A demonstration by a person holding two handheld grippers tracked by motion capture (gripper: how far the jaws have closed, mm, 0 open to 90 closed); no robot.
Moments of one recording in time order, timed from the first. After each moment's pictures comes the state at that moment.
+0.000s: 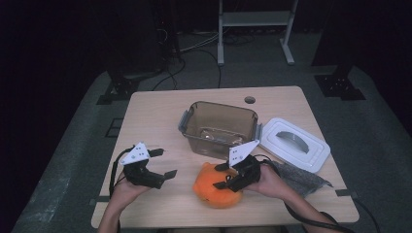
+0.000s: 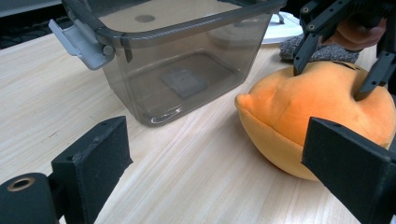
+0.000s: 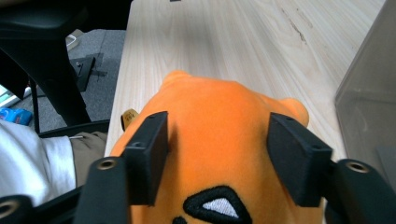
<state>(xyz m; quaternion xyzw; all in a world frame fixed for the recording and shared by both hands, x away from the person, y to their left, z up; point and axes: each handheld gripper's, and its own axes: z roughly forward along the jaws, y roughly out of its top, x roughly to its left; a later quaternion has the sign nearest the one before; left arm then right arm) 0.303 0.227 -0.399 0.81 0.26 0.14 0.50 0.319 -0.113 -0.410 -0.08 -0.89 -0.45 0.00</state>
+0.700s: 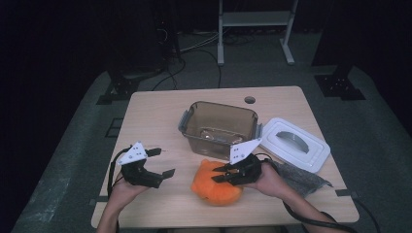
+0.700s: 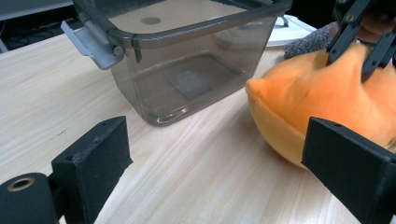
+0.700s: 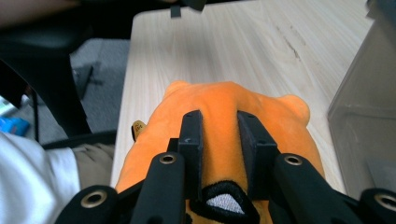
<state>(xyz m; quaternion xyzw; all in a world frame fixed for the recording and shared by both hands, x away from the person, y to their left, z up) 0.302 0.232 -0.398 0.81 0.26 0.15 0.51 0.313 -0.114 -0.389 -0.08 -0.88 -0.47 0.00</state>
